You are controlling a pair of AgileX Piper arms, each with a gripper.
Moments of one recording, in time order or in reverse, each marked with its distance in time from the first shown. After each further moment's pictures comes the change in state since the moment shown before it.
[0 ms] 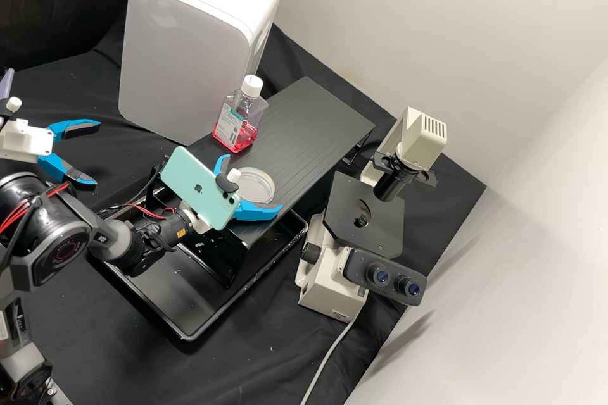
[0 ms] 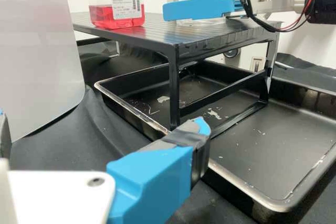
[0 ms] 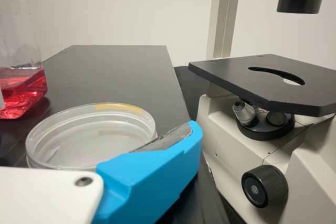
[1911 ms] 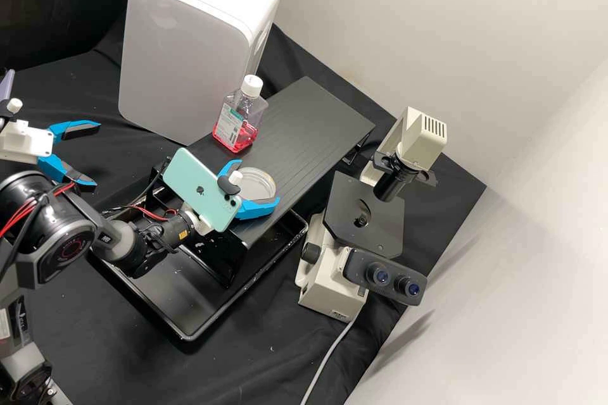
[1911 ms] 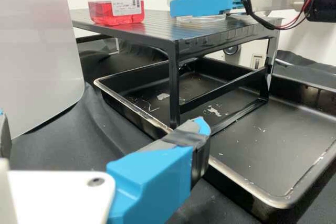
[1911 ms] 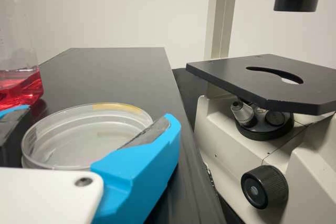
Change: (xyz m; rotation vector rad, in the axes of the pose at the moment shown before) left arm 0.000 -0.002 0.000 0.000 0.002 -0.008; right arm 0.003 0.000 0.005 0.006 0.000 0.006
